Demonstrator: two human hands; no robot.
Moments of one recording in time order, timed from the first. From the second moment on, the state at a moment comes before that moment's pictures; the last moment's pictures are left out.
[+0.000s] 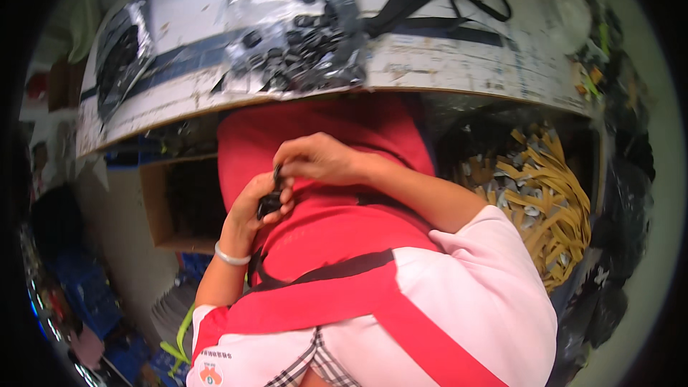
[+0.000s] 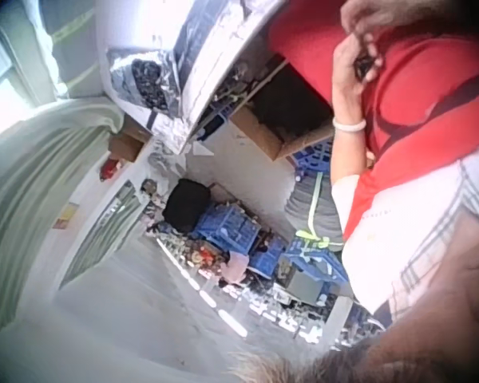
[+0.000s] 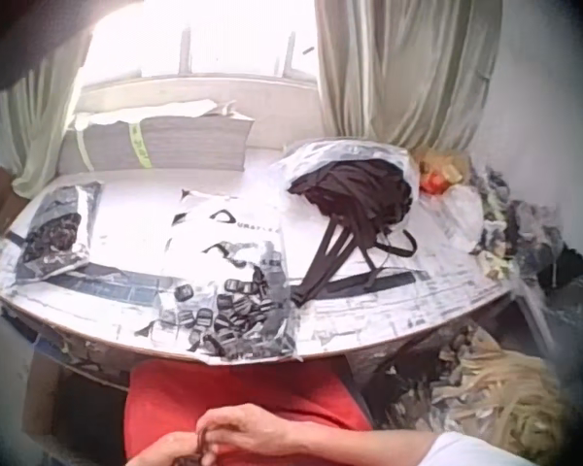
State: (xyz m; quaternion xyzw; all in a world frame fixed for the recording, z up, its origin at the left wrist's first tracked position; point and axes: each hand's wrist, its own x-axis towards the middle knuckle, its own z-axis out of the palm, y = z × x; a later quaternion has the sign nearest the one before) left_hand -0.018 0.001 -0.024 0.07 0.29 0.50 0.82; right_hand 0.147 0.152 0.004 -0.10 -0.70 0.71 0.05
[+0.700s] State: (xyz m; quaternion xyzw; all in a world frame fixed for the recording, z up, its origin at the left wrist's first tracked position) left_hand 0.039 0.055 -0.025 0.19 0.47 0.55 0.66; right_hand 0.188 0.144 -0.014 -0.29 -0.84 0.44 0.15
